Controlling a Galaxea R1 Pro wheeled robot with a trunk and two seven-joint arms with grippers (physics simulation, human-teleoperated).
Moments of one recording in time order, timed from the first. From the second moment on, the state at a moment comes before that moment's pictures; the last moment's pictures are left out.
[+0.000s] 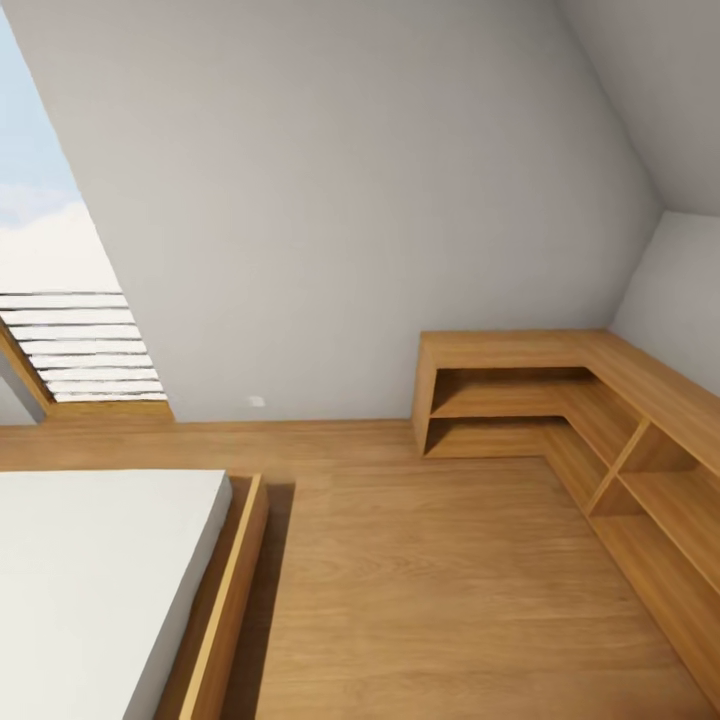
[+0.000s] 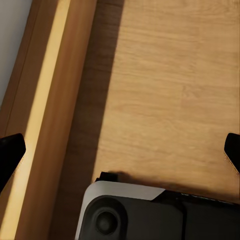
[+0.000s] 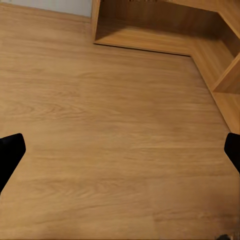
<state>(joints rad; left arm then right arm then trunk) -0.04 0.05 -0.50 -0.34 0.61 -0.50 0.15 -0.24 -0.01 0.84 0.01 -0.59 -1.01 -0.39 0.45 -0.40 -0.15</state>
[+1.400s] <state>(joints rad) -0.04 0.05 -0.49 -0.34 0.61 -0.50 0.15 -0.24 -0.01 0.84 0.01 -0.59 -1.01 -0.39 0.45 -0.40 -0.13</state>
